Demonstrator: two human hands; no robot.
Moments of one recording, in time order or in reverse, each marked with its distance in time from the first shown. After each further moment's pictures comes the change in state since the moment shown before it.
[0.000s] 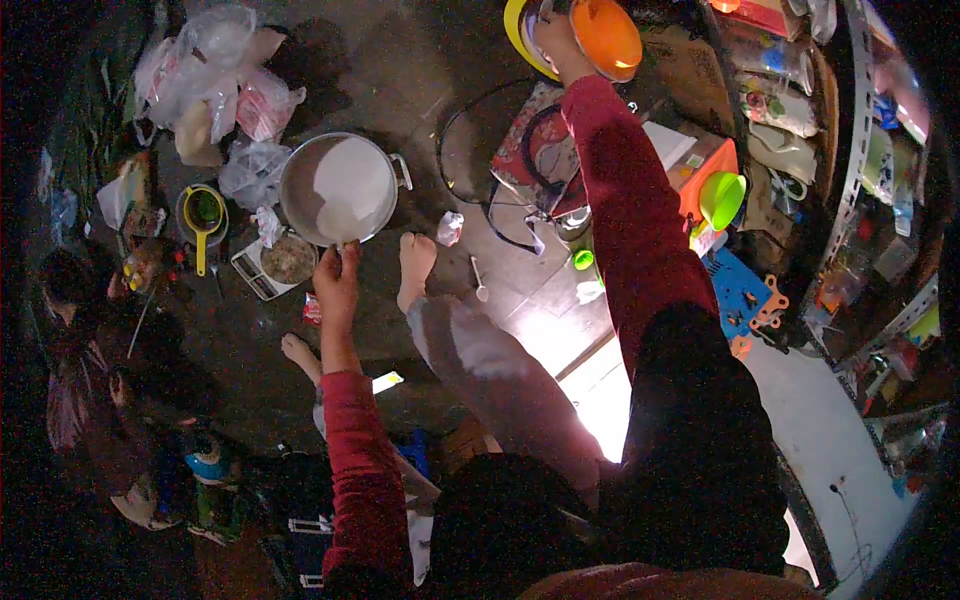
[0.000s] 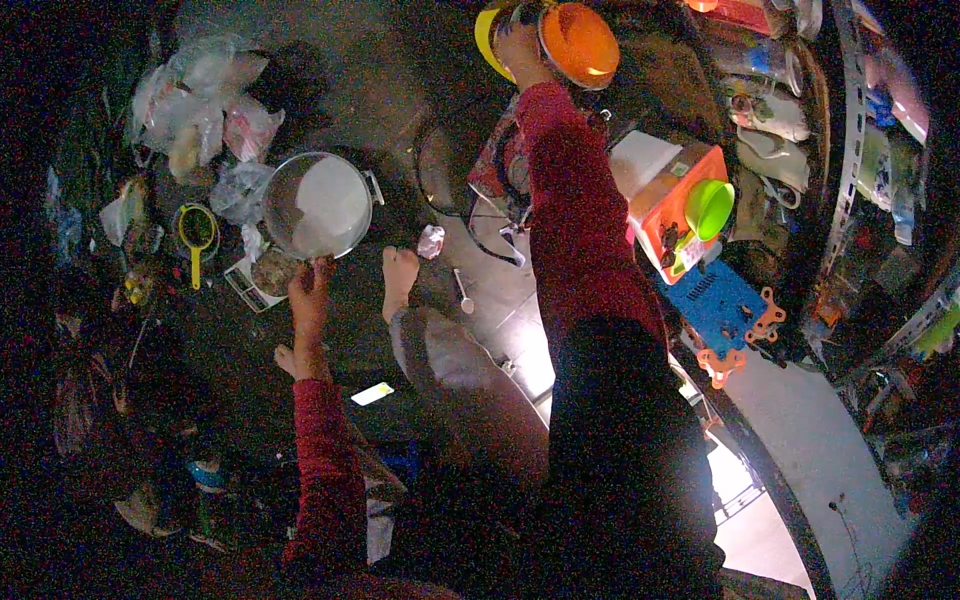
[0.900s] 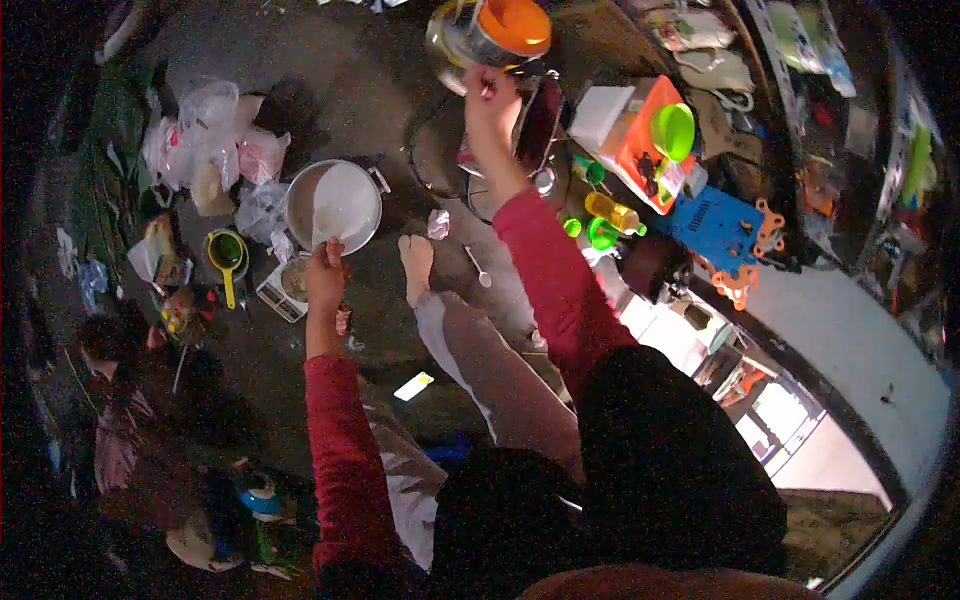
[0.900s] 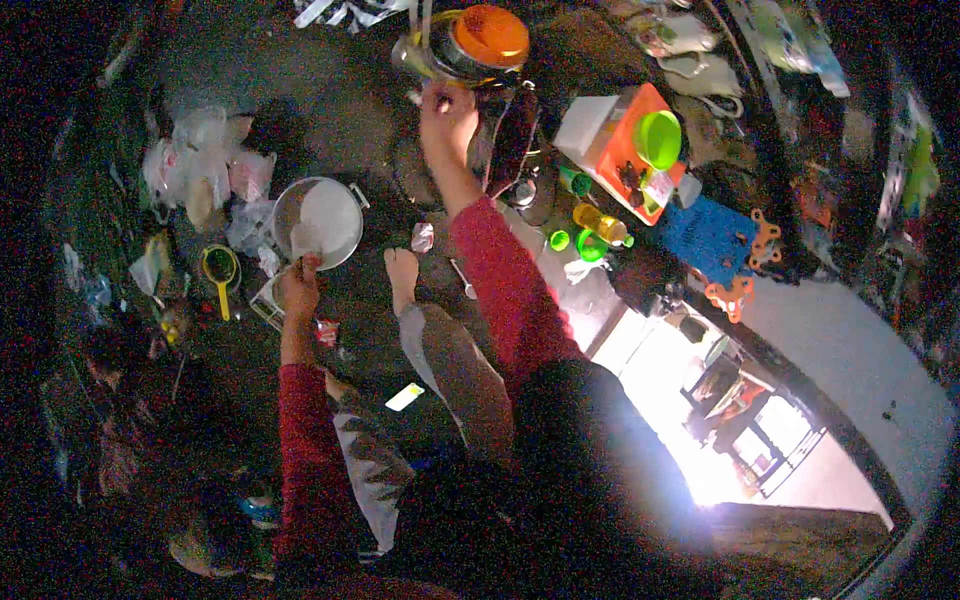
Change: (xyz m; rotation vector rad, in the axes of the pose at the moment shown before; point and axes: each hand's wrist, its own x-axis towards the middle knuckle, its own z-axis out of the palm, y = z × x) left_hand -0.022 0.087 -0.019 0.350 -0.137 -0.028; right_hand -0.213 -0.101 -0.063 0.622 0.723 0.052
